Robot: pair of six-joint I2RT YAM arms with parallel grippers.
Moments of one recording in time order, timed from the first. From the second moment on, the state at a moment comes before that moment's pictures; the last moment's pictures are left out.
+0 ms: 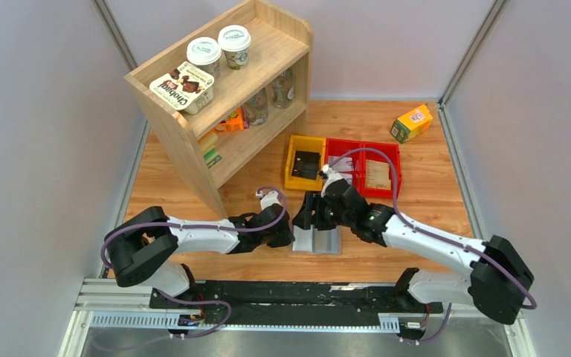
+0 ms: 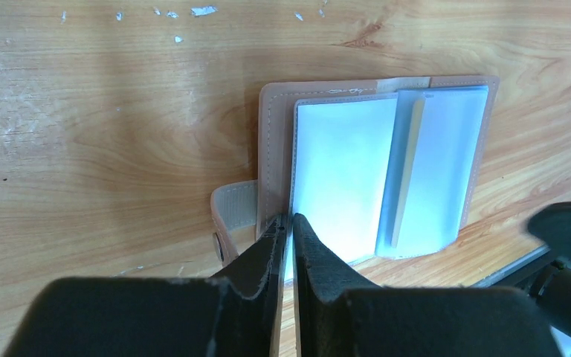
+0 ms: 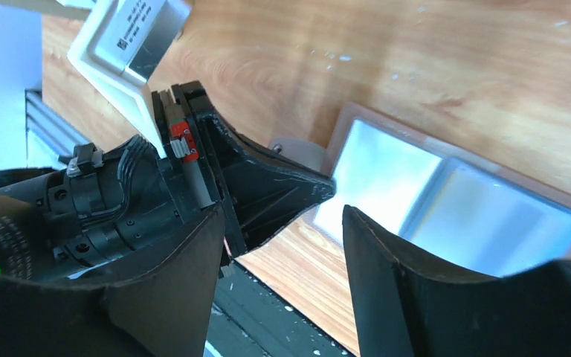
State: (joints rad) left arm -1.05 1.48 0.59 0.04 -0.18 -1.08; right arm 0.87 1.23 0.69 -0.14 -0.11 0.79
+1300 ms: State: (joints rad) left arm -1.04 1.48 0.59 0.05 -0.18 -1.09; right arm 0.82 1.31 0.64 -0.26 0.06 0.77
